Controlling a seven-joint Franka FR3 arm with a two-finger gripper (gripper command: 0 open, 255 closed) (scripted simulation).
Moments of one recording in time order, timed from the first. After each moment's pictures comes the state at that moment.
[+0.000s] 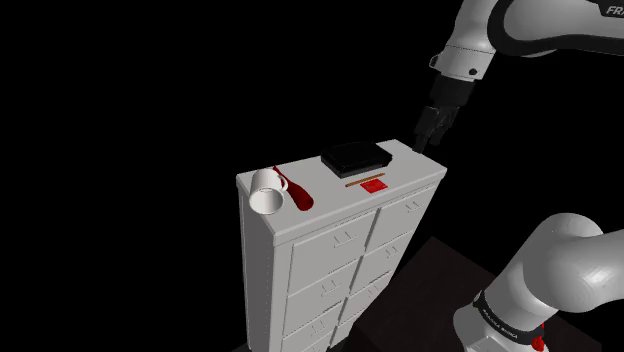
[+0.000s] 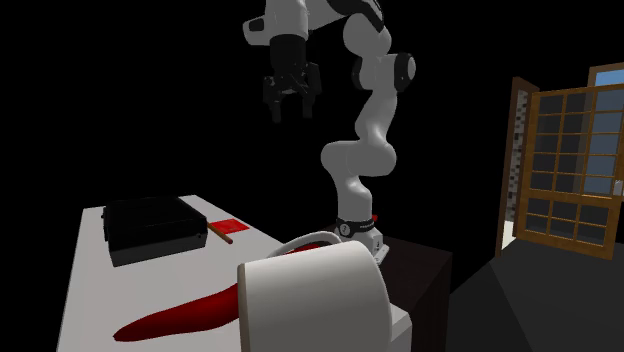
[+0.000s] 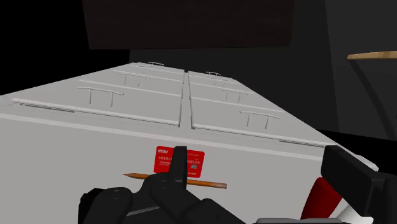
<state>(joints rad) -0.02 -0.74 0.04 -2.32 0.08 1.59 0.02</state>
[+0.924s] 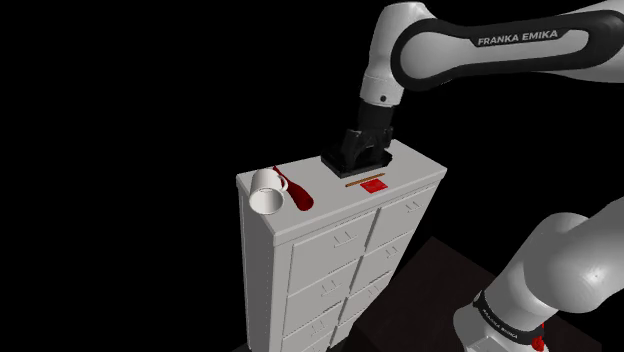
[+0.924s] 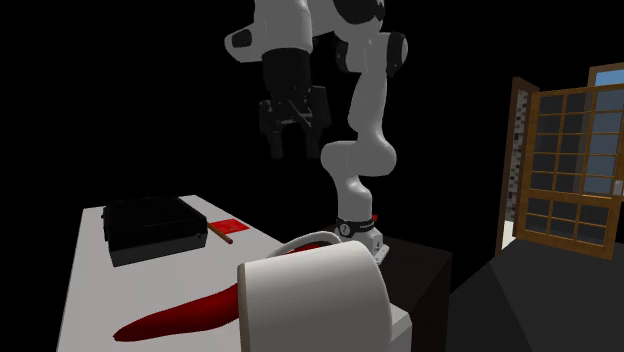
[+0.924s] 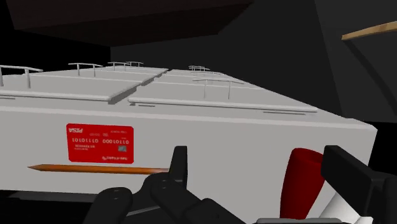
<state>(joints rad) 0.00 -0.37 0.23 -2.21 0.15 1.82 0.28</state>
